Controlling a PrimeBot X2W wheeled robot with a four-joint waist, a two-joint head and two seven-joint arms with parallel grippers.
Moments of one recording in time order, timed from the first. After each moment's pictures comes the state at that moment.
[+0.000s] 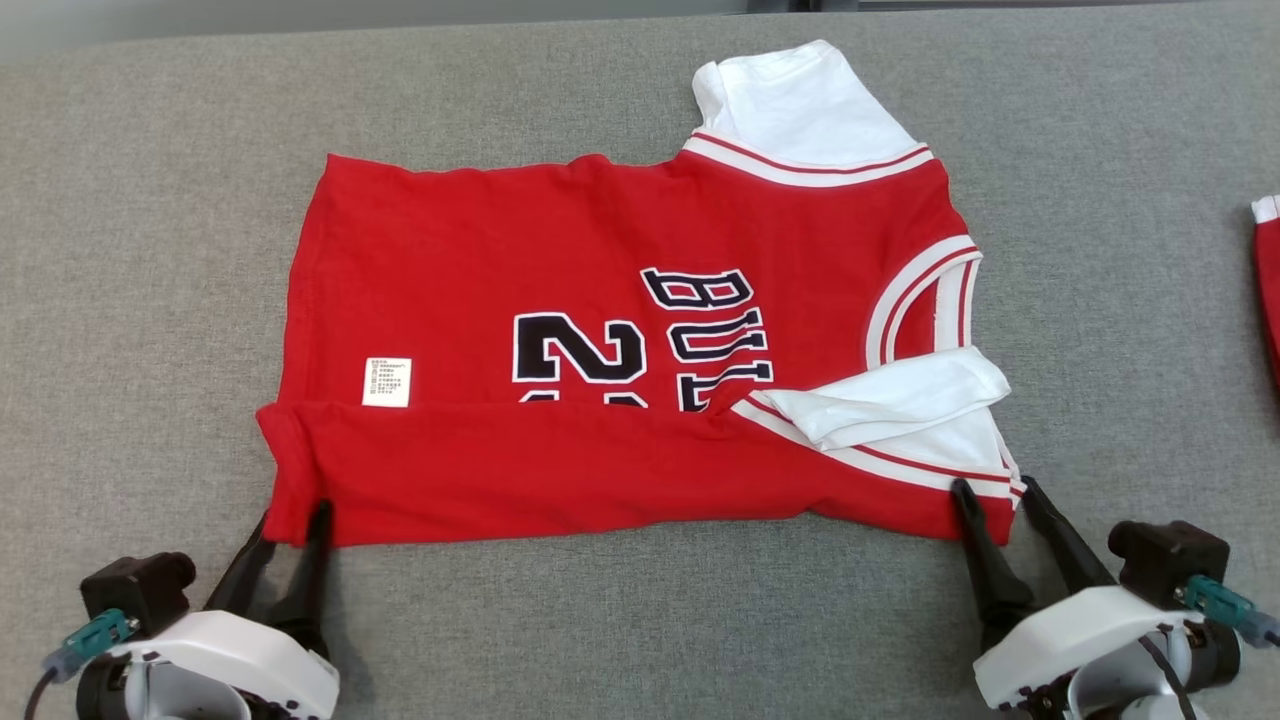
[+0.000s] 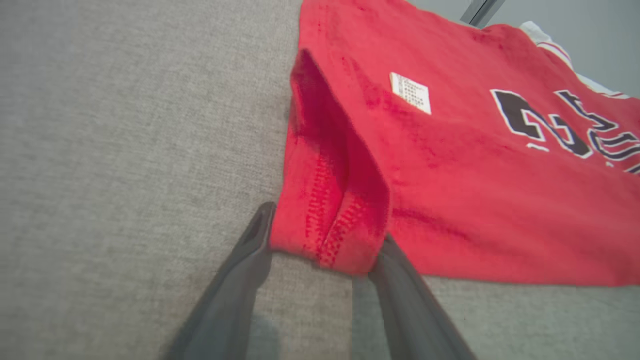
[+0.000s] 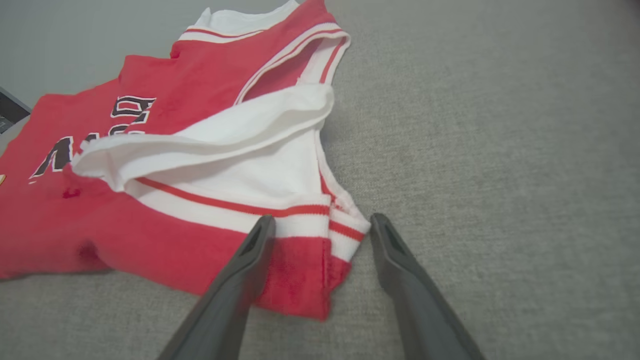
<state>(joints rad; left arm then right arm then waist) -0.08 0.30 -0.22 0.31 -0.69 0.01 -0.09 -0.05 -0.06 0.09 0.15 0.35 0.13 -0.01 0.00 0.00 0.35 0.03</state>
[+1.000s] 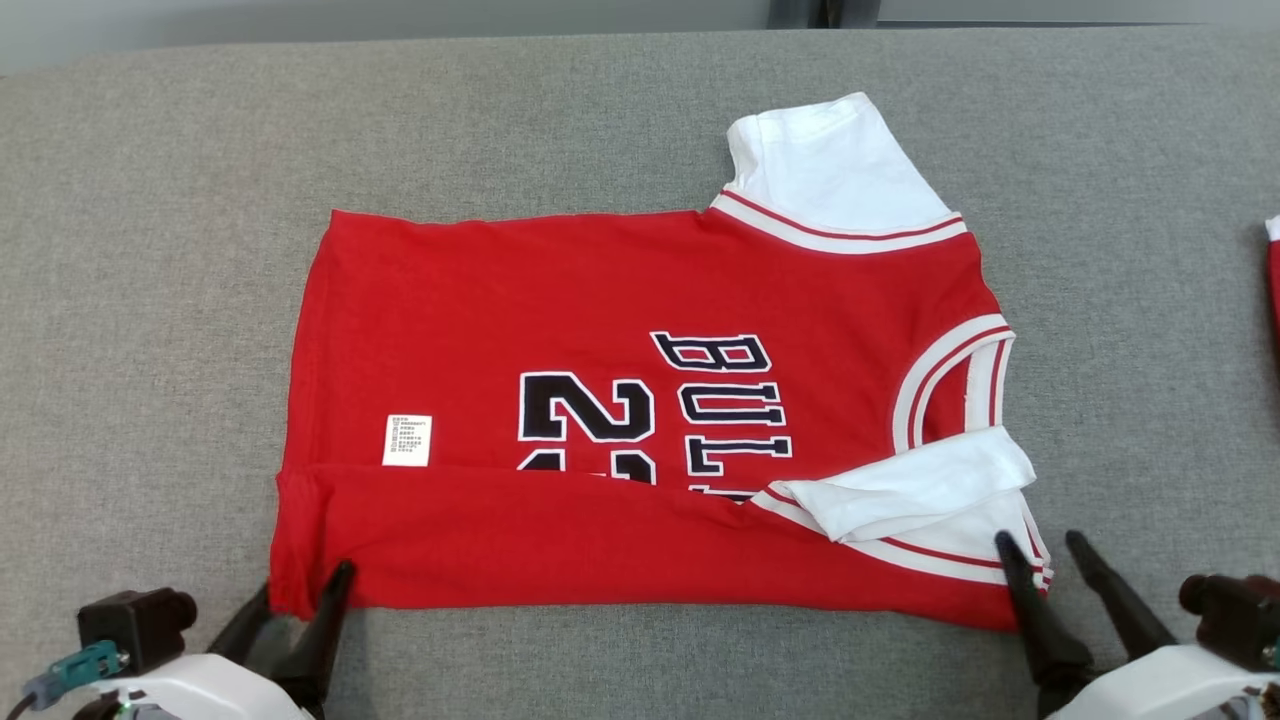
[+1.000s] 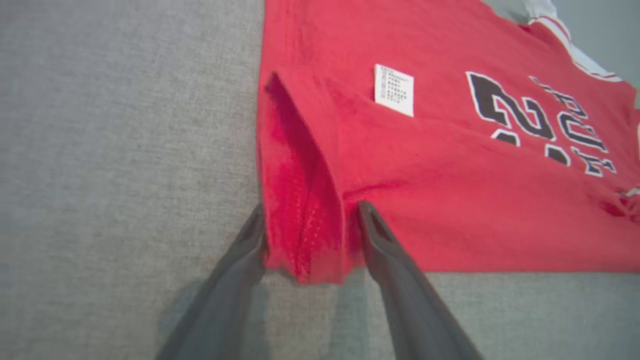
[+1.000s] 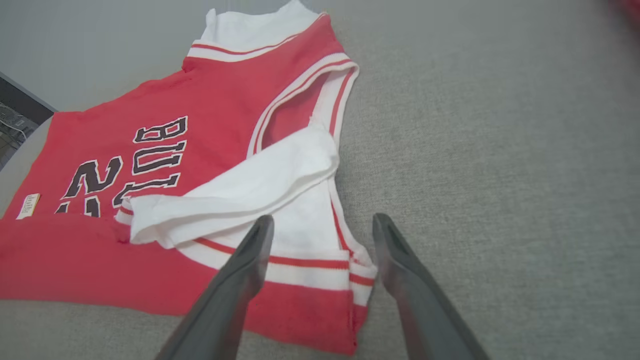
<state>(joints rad) 0.08 0.40 -0.22 0.04 -0.77 0.04 0.11 0.16 -0.06 0.01 -0.15 0.40 0.13 0.19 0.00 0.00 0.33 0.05</state>
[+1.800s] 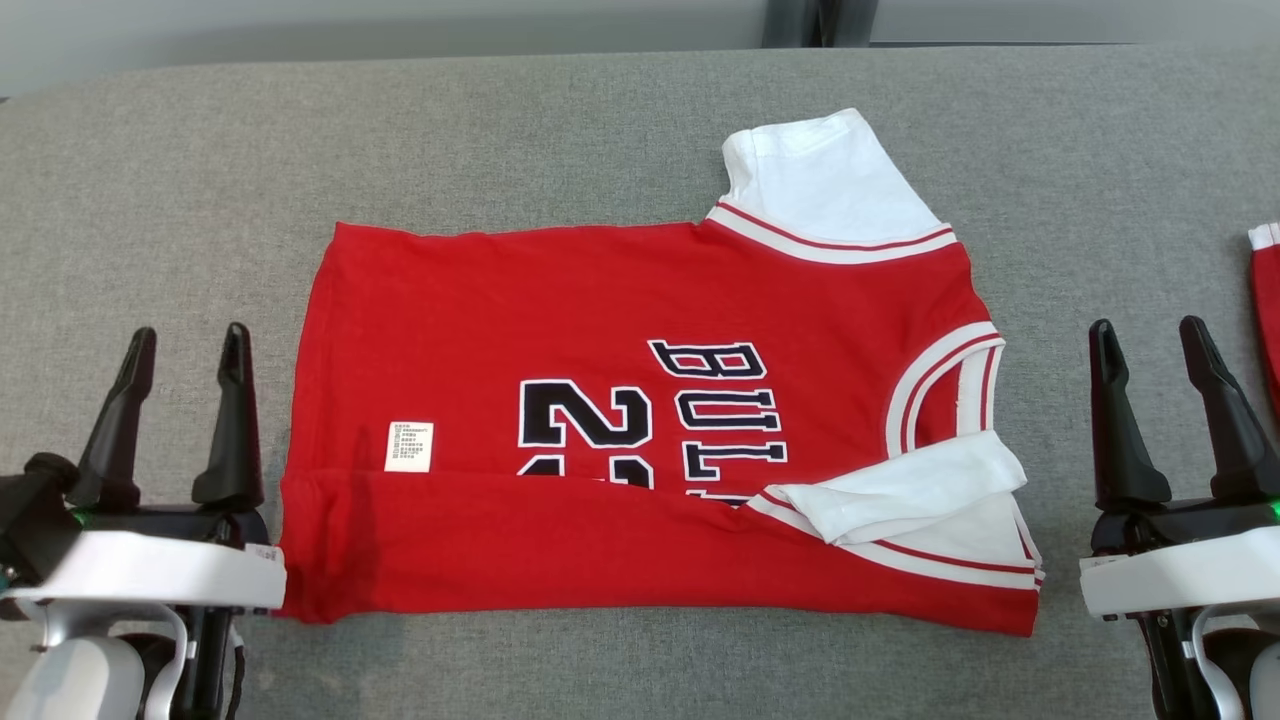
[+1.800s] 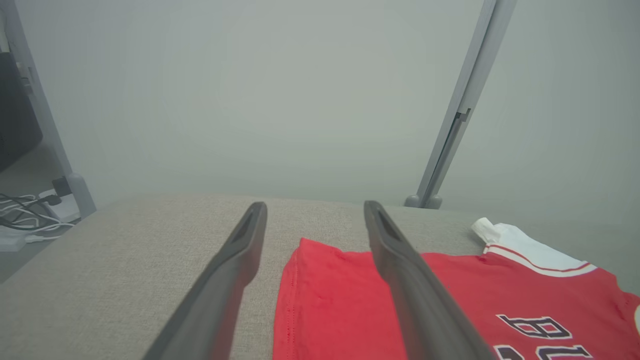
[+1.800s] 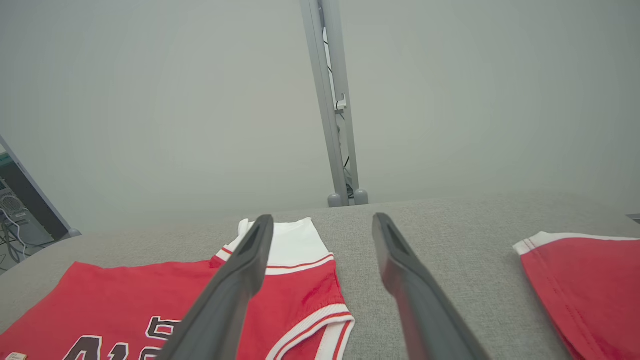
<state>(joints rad) -0.10 0.38 -0.14 -0.12 -0.58 0.15 -0.16 -0.07 -0.05 -0.06 -0.22 0.27 0.13 -0.01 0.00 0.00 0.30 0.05</state>
